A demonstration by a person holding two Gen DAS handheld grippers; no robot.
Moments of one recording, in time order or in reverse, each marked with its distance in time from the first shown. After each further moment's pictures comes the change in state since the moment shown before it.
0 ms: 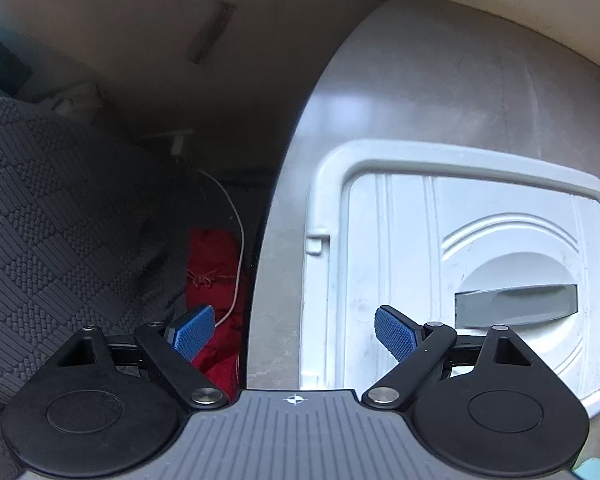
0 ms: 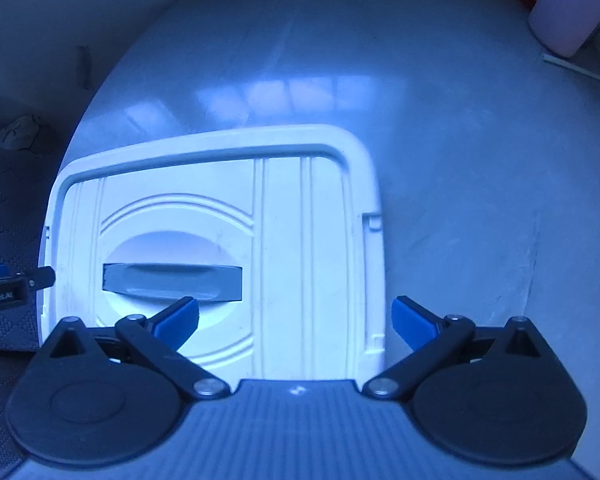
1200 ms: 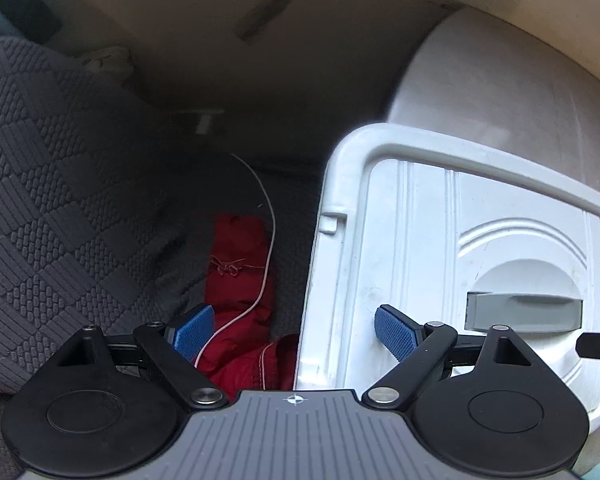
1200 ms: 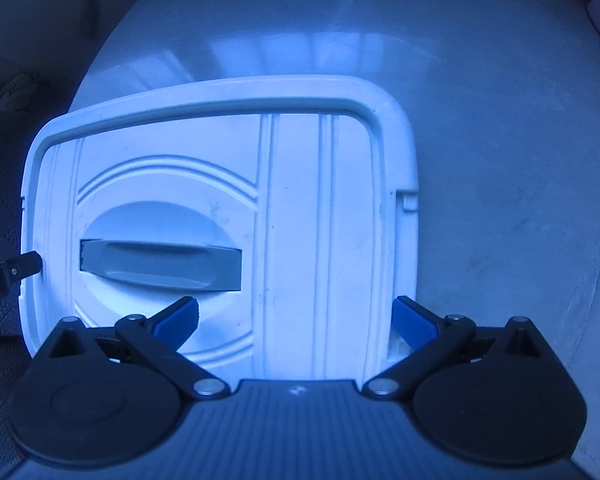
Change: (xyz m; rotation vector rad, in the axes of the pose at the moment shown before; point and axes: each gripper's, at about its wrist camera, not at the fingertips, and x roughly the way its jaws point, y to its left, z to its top) left arm 0.005 0.054 -0.021 -0.112 -0.011 -0.034; right arm 0.020 0.079 -0.019 -0.032 0.138 -0.004
